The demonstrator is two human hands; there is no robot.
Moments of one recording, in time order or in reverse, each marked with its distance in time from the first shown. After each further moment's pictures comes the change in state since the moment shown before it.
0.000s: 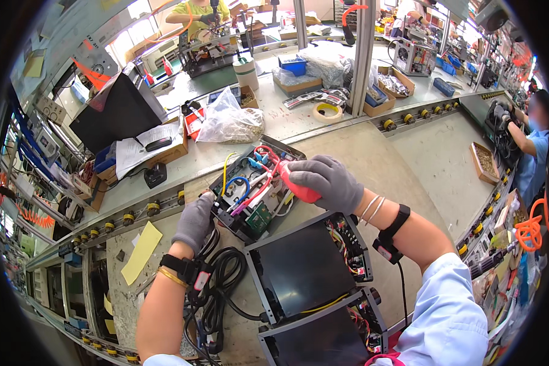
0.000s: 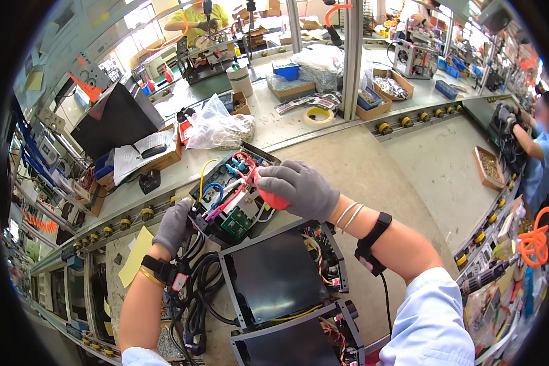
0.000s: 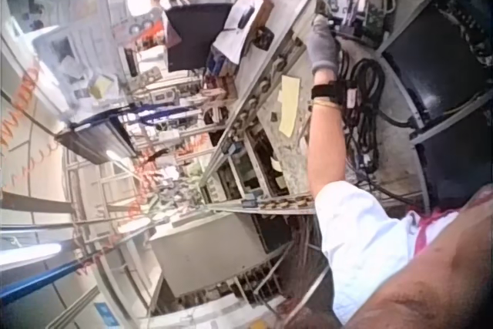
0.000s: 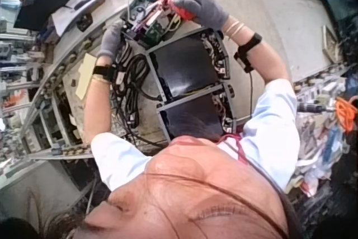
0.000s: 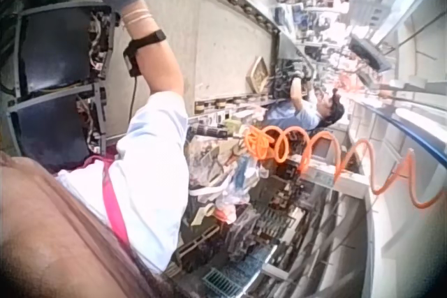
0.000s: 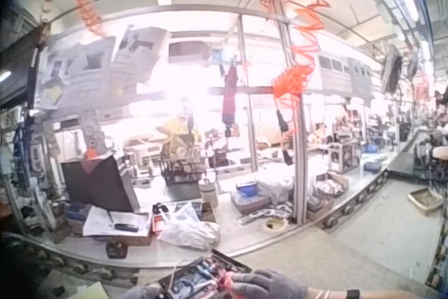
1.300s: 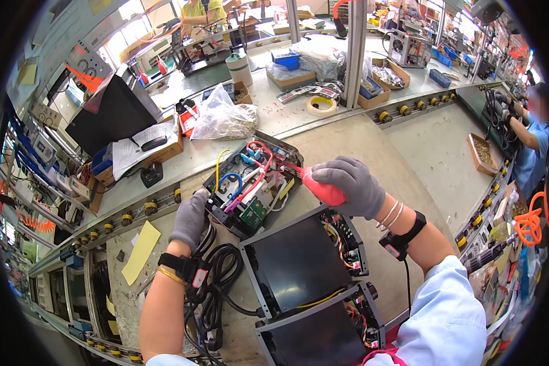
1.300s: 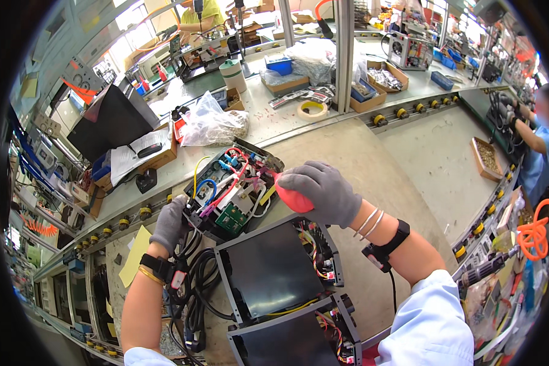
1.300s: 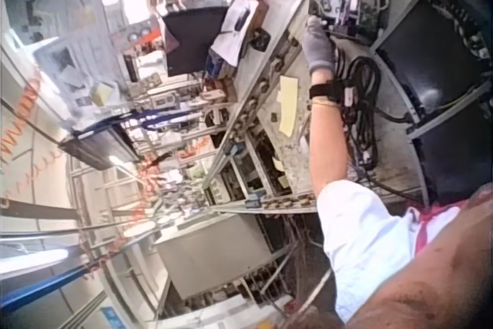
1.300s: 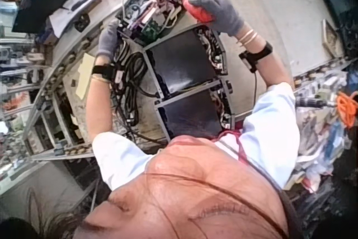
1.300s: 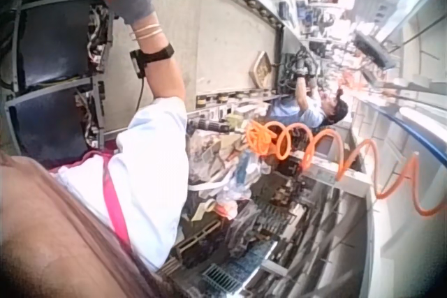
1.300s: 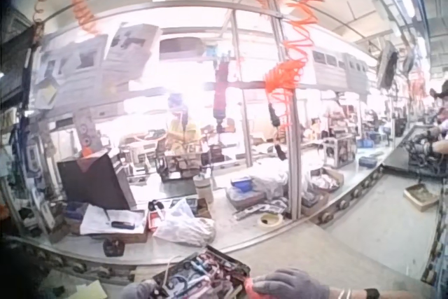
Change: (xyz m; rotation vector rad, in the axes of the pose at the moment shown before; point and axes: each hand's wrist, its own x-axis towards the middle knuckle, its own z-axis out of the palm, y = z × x) left_hand 0.007 -0.011 0.007 -0.142 0.027 -0.106; right_hand -0.030 -0.017 -0.039 0.008 0.058 0.108
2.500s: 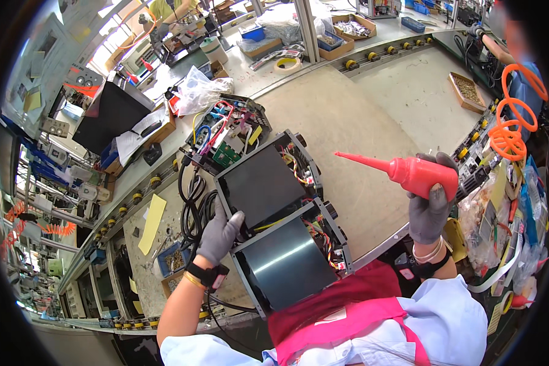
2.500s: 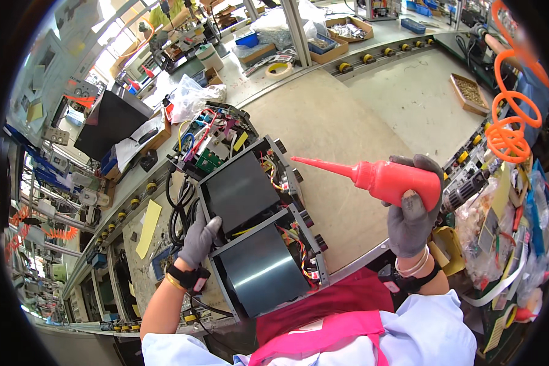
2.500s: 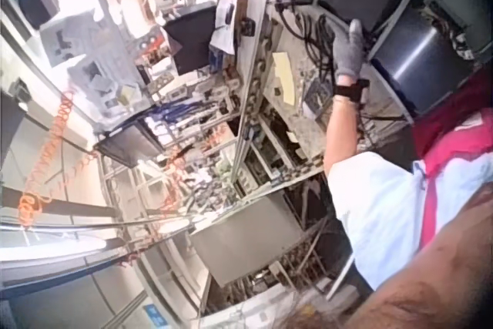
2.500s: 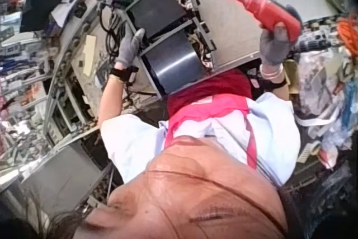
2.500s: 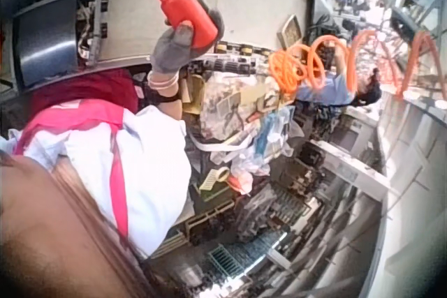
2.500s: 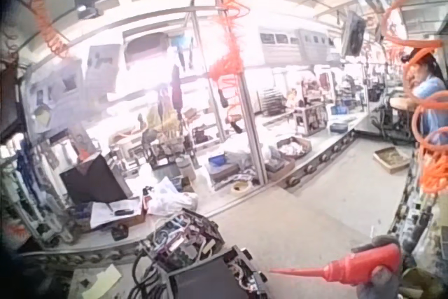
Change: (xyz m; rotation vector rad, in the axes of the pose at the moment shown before) left_hand -0.195 -0.006 0.039 0.496 -0.309 0.298; right_hand -0.146 -0.183 -0.140 0.702 1.007 0.725
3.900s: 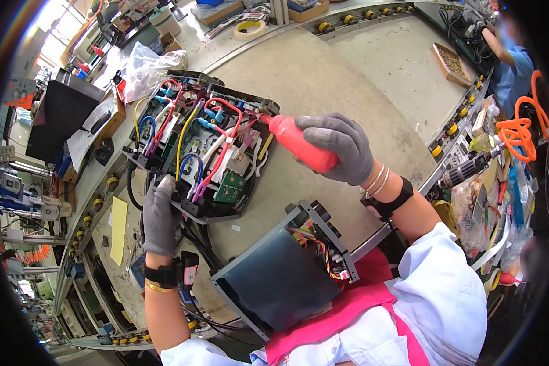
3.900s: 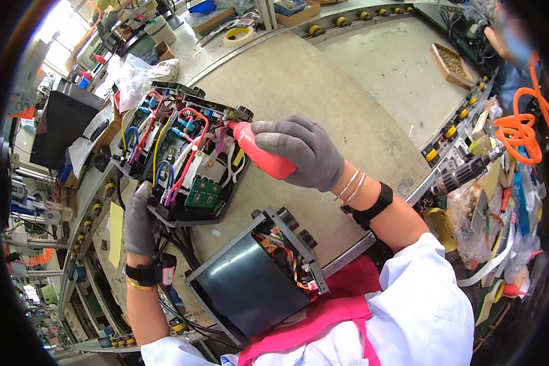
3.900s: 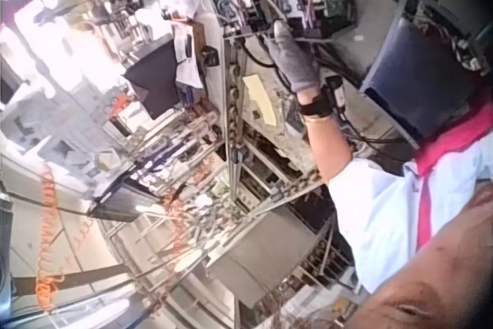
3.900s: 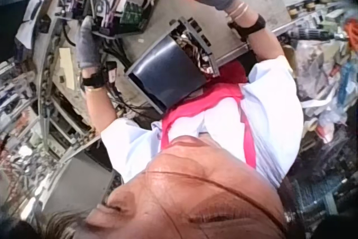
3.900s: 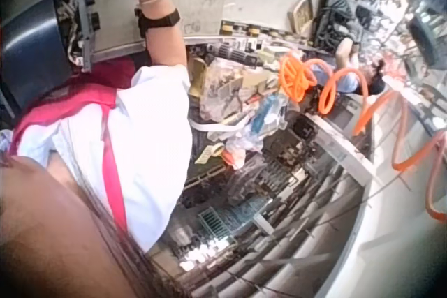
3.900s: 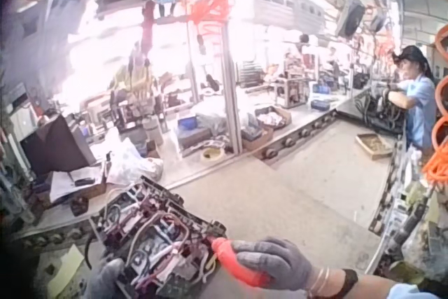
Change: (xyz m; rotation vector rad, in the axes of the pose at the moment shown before) left_hand 0.063 0.015 -0.024 -0.713 0.203 -0.231; right_hand 0.060 0.133 0.052 -0.658 -0.719 -0.726
